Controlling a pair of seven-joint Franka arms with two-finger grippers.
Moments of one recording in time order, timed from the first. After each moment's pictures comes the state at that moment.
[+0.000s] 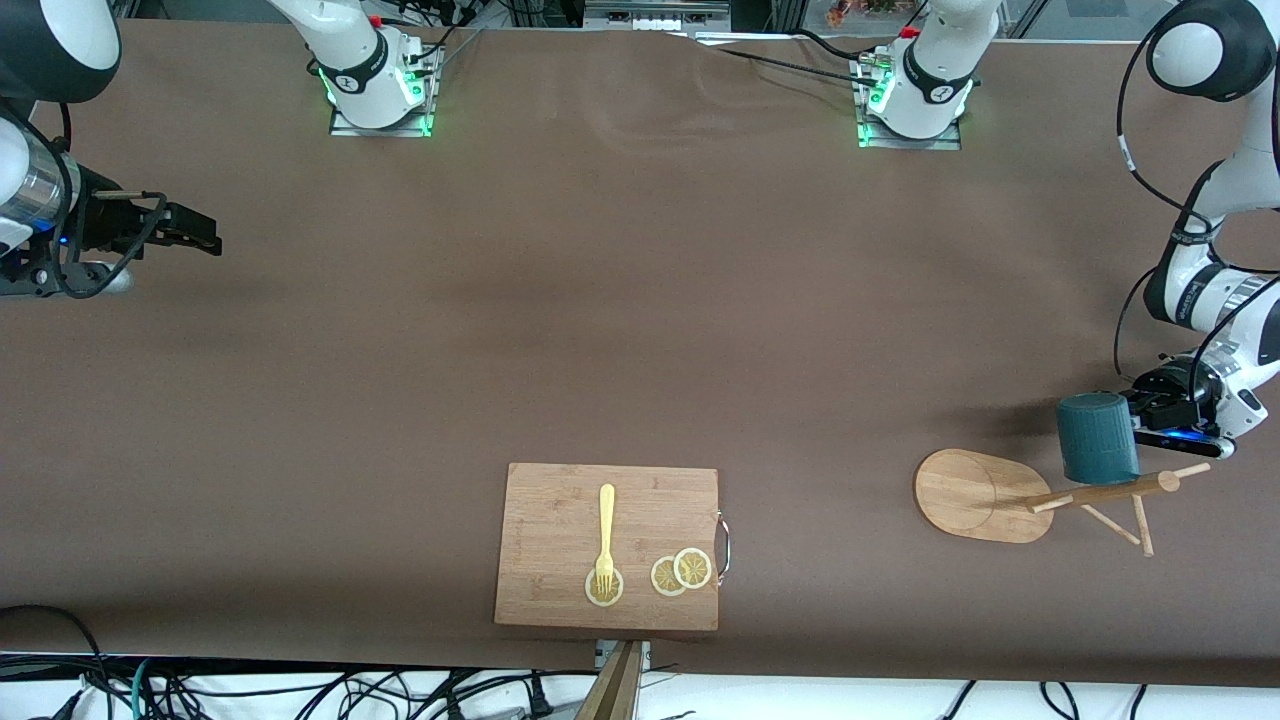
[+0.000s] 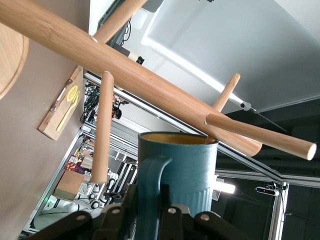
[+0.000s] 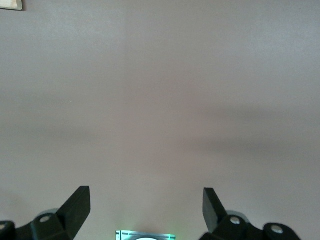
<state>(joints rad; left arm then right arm) 0.67 0.97 -0.08 -1.49 -1.53 1.31 0.36 -0.05 0.02 0.04 -1.75 0.00 1.60 -0.08</state>
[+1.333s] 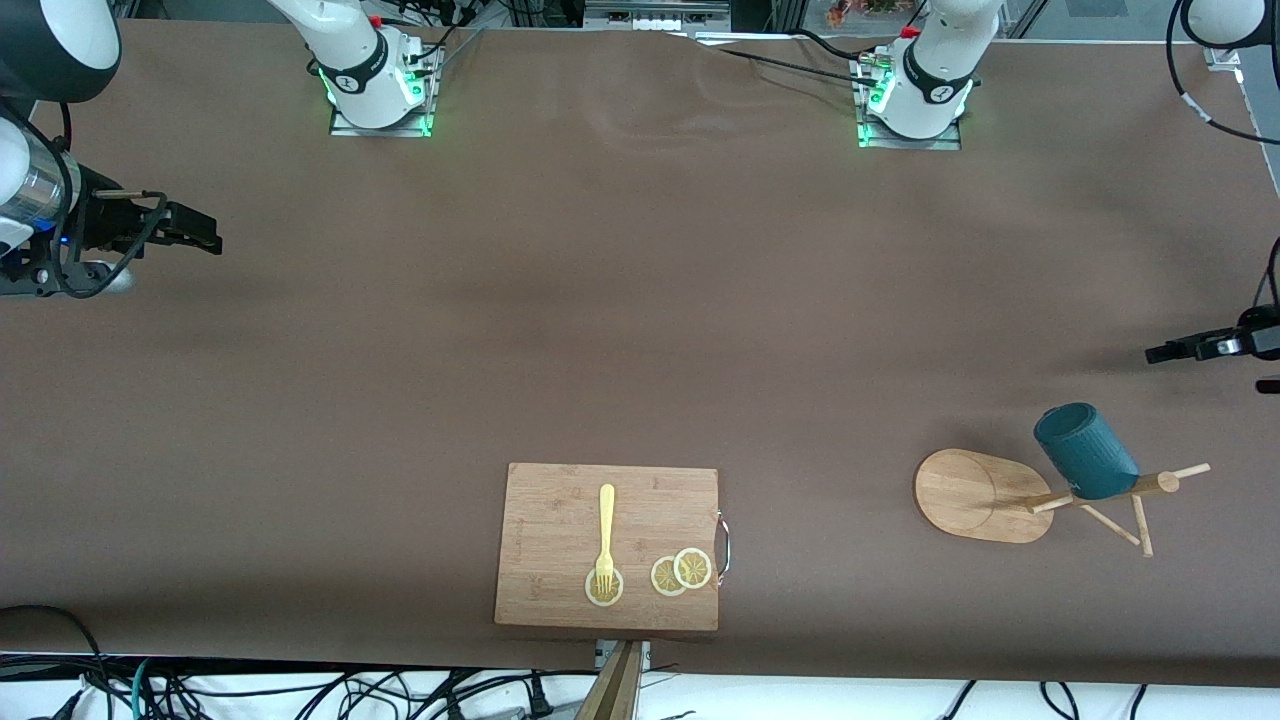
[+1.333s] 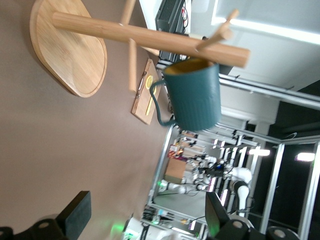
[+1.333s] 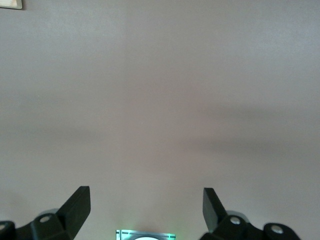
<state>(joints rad) 0.72 0.78 0.08 -1.40 -1.10 1.21 0.54 -0.05 0.02 0.04 -1.75 0.00 1.60 -0.08</state>
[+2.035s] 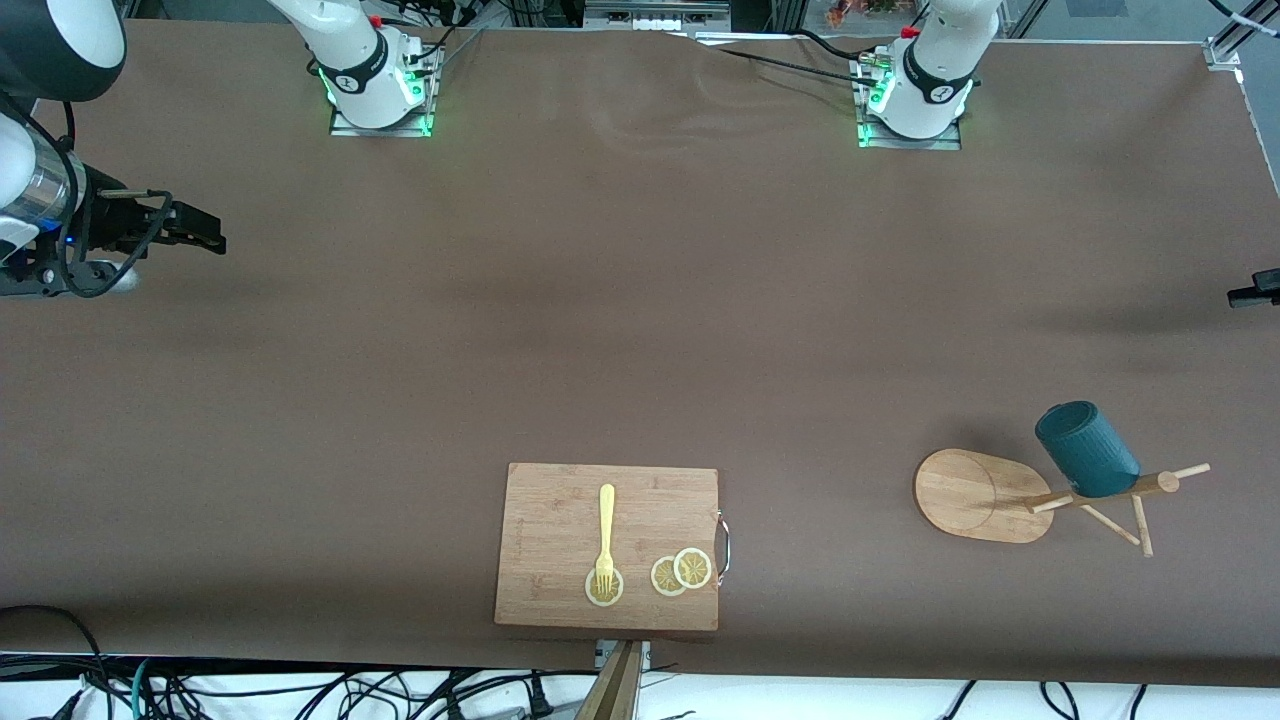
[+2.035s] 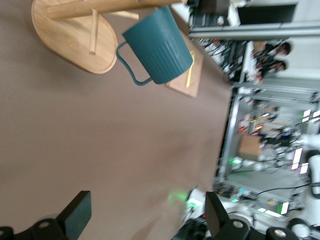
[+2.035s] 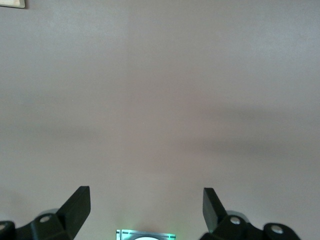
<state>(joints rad) 0.64 0.49 0.10 -1.38 -0.80 1.18 0.54 -0.05 0.02 0.04 -1.75 0.00 1.60 -0.08</state>
